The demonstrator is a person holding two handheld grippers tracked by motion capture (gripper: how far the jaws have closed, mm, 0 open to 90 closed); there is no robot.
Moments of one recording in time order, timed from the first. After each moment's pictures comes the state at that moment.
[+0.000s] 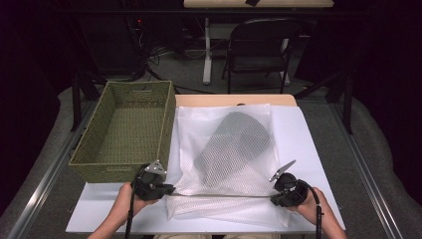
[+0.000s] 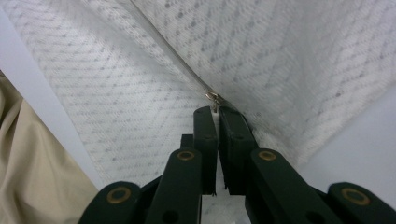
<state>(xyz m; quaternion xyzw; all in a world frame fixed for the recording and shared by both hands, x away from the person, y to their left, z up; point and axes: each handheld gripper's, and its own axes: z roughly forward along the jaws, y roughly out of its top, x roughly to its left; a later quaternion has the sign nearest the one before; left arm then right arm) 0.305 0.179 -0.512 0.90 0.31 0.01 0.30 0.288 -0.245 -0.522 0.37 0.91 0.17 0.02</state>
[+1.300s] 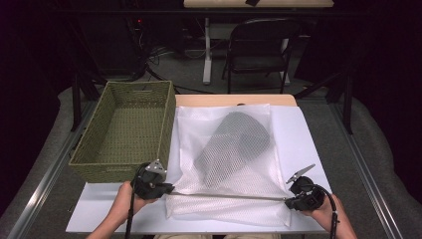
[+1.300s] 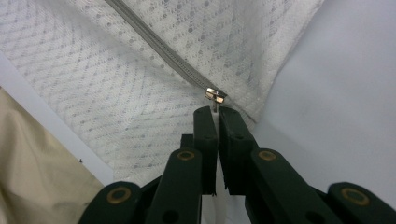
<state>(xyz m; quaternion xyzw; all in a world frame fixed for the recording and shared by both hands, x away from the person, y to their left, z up) 0.308 0.179 -0.512 0.91 0.31 0.02 0.28 0.274 -0.283 -0.523 0.43 0.89 0.17 0.03</state>
